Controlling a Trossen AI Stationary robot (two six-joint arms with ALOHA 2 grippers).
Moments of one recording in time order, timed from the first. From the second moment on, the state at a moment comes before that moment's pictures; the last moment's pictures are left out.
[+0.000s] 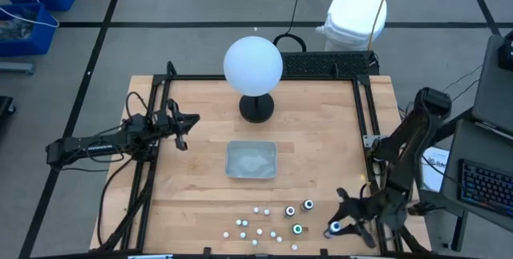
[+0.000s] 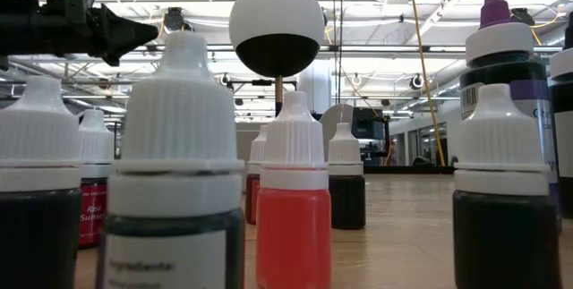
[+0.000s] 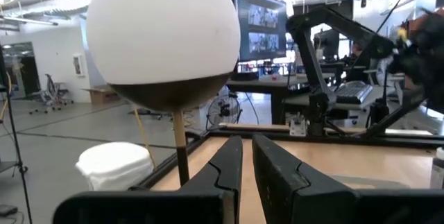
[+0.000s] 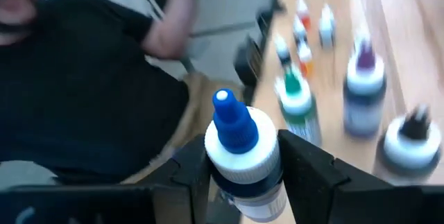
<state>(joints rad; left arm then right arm) 0.23 0.24 0.01 0.42 -0.05 0.07 1.10 1.18 0.63 0.08 0.52 0.74</state>
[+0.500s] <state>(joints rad) 0.23 0.24 0.01 0.39 -0.05 0.07 0.67 0.85 0.67 0.15 0.44 0.13</state>
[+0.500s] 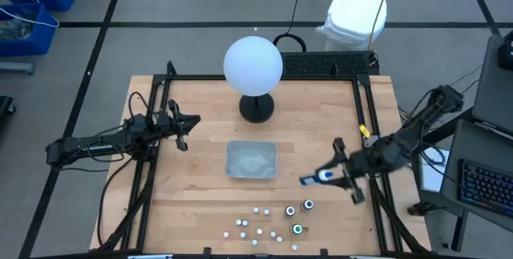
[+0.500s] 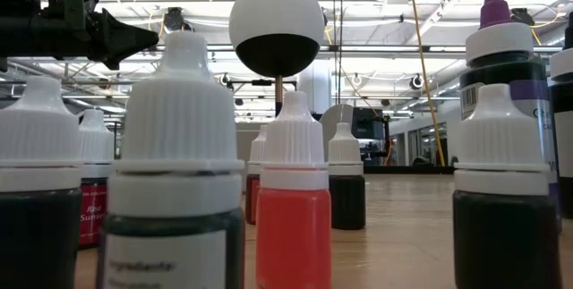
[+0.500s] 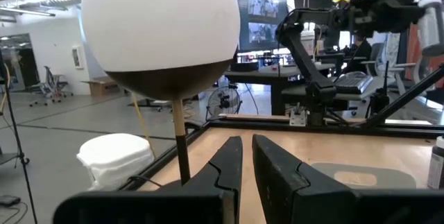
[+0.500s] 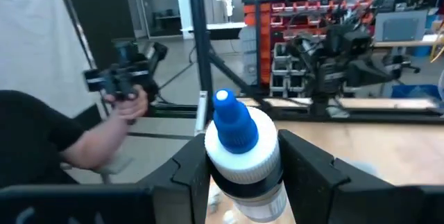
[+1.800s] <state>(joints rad) 0.23 0.24 0.01 0.27 0.10 0.10 0.08 1.87 1.10 0.50 0.05 -0.03</state>
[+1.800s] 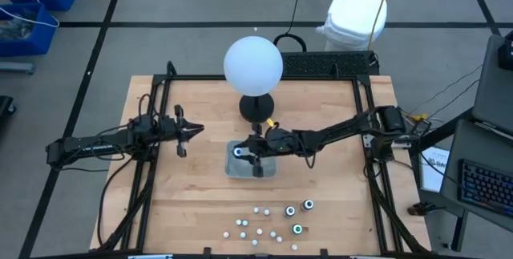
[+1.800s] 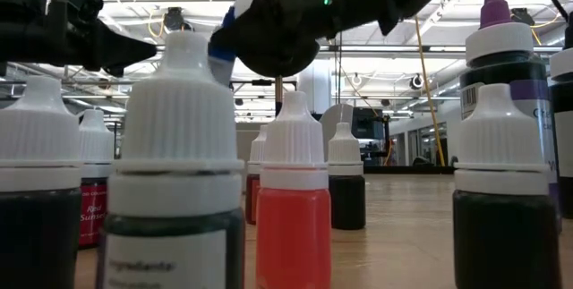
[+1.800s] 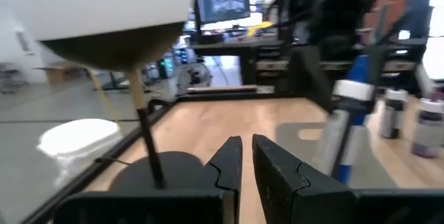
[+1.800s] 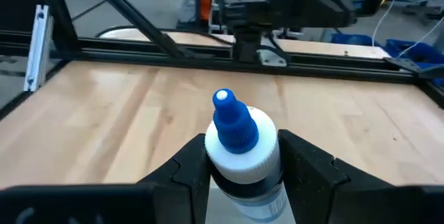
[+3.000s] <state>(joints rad) -0.05 0.96 0.01 0.59 0.01 -0.17 0.05 1.89 1.09 0.45 0.05 -0.02</state>
